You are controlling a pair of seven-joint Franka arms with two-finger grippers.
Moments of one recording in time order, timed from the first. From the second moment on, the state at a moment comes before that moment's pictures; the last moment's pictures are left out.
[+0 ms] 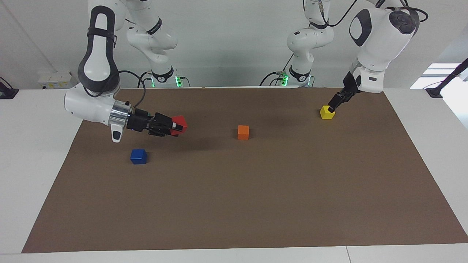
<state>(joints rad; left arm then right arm) 0.26 -0.14 -0.34 -1.91 -0.10 1.73 -0.50 -0.11 0.12 0.05 -1.96 1.01 1.82 -0.23</state>
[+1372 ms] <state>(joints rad) 0.03 -0.04 -0.17 -1.82 0.09 1.71 -0.18 -0.17 0.10 0.06 -1.91 0.06 2.02 -0.24</state>
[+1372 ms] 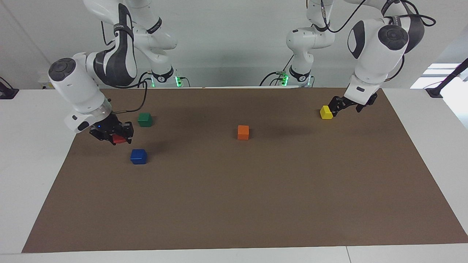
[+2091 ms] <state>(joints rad) 0.06 -0.05 -0.15 -1.83 0.06 1.72 -0.12 -0.18 0.10 0.06 -1.91 0.09 2.06 -0.28</state>
